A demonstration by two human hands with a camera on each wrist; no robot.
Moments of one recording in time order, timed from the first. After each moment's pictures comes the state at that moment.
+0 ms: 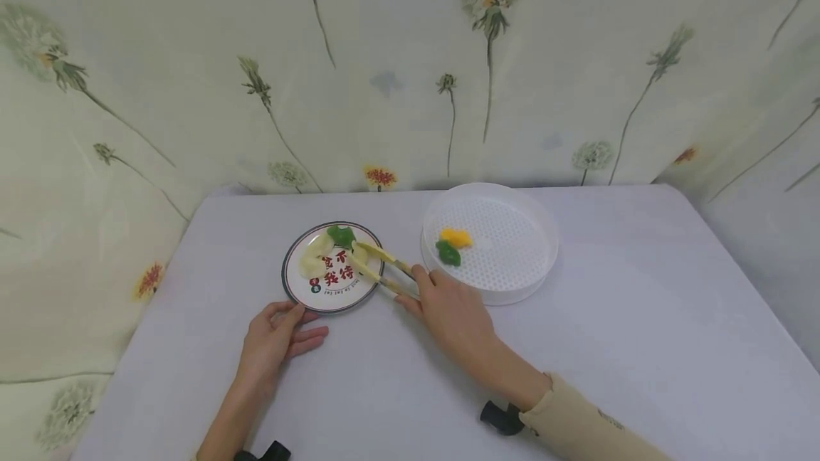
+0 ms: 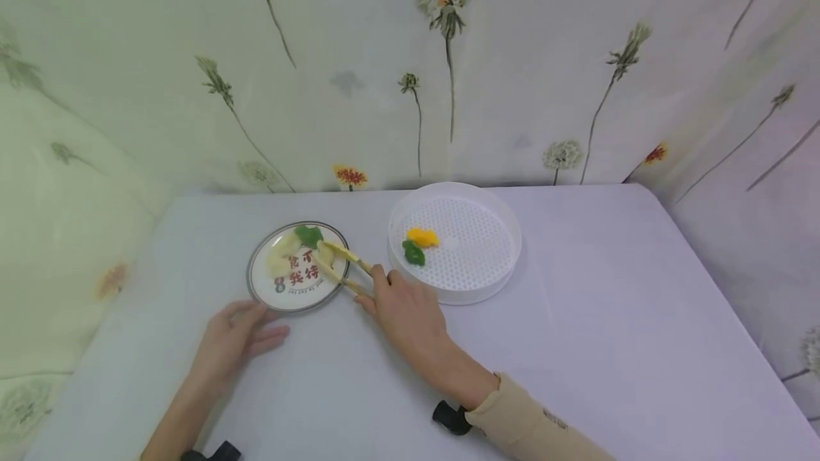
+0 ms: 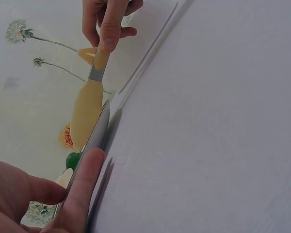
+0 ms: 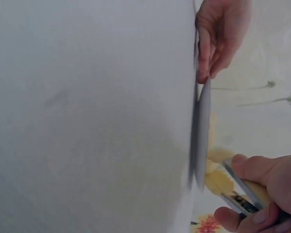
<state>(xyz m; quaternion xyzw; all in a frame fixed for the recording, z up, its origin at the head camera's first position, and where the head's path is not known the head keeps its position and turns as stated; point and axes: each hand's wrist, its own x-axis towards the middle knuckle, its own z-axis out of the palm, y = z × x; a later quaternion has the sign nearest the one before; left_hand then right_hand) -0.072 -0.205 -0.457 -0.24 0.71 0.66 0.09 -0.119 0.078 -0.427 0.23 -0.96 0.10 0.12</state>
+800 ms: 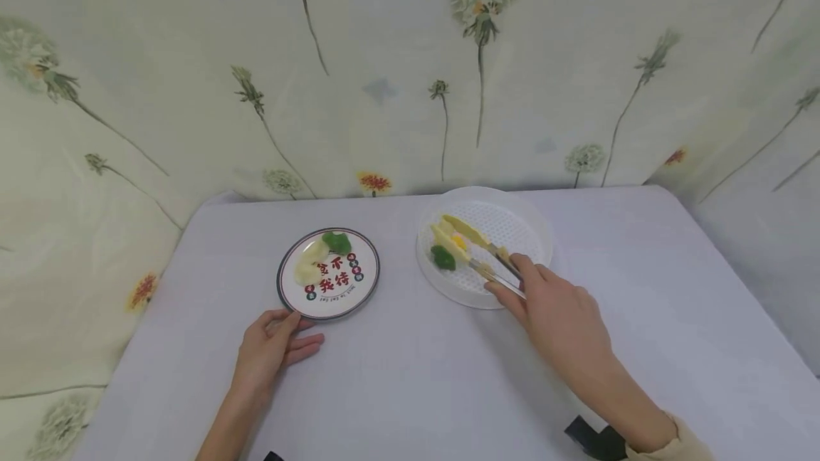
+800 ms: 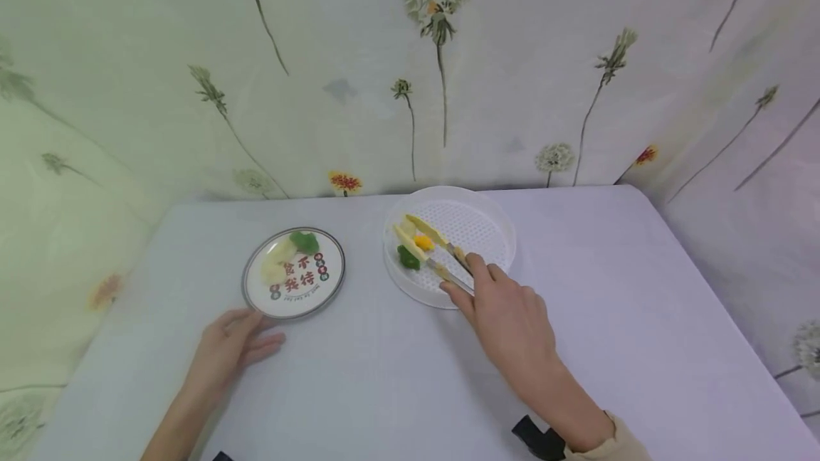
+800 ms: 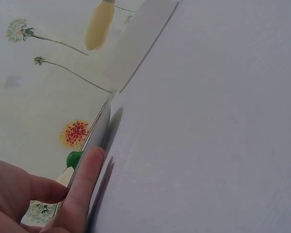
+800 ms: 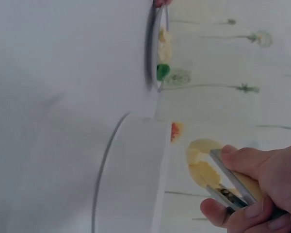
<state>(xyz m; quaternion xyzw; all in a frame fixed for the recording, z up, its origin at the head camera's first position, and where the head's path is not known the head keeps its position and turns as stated) -0.074 -0.203 -0.461 -0.24 0.70 0.67 0.08 -0.099 0.190 -0.375 0.14 -0.97 0.11 0.16</state>
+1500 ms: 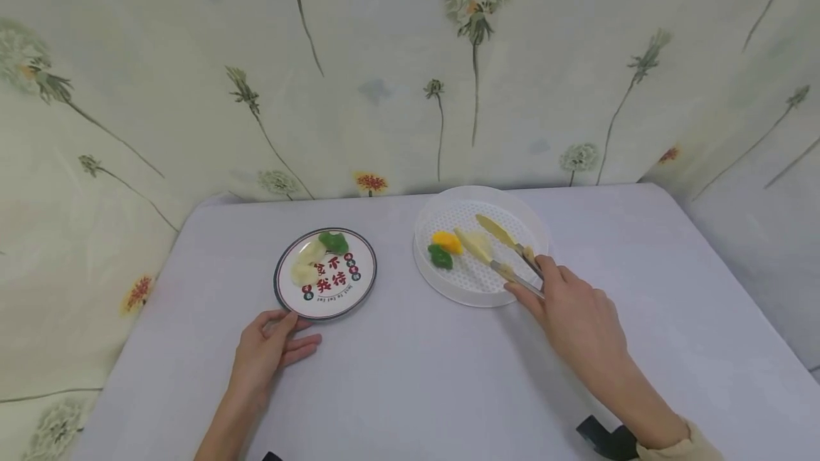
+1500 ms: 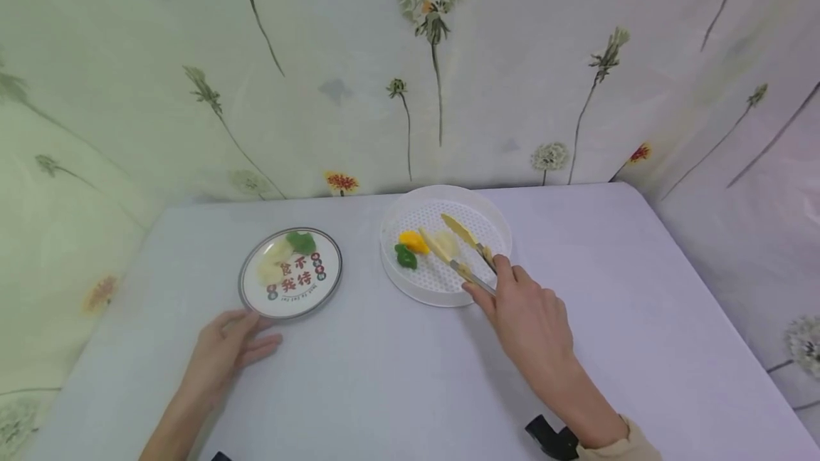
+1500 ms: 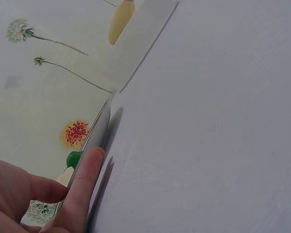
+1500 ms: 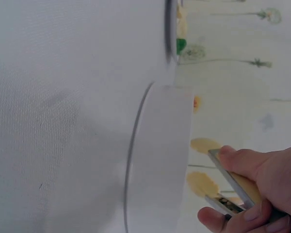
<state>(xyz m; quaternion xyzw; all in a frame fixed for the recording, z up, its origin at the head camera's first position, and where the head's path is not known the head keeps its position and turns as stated) -0.074 -0.203 -0.463 -0.25 0.70 0.66 0.09 -0.101 0.221 -0.390 0.10 -0.98 0.11 0.15</state>
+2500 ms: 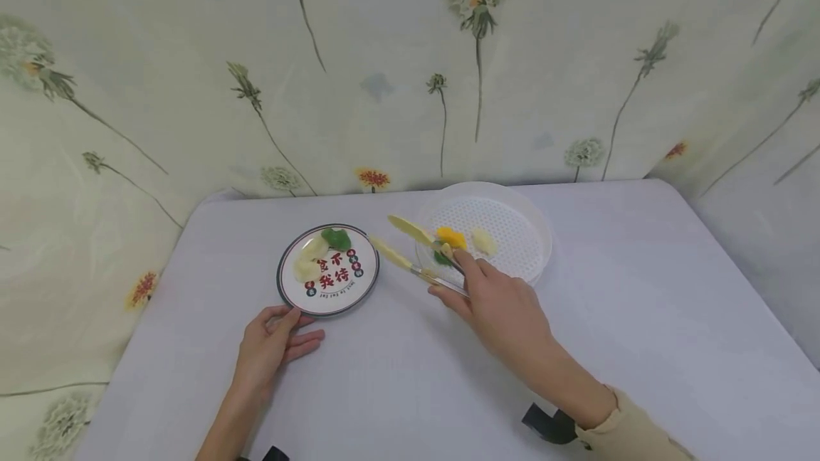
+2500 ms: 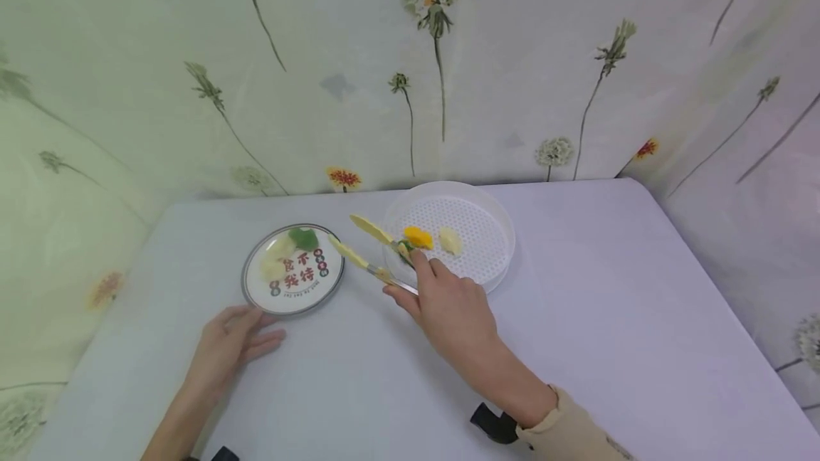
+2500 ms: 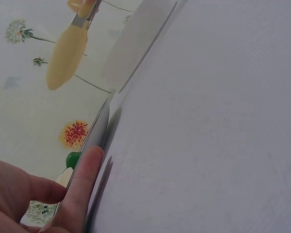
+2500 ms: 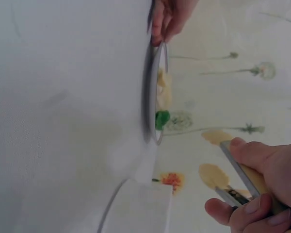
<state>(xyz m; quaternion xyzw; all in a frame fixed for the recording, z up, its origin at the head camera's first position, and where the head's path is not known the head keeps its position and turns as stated) -0.072 -0.203 -0.461 -0.25 0.70 0.66 0.08 -0.105 0.135 -0.385 0.19 -0.96 0.14 0.12</state>
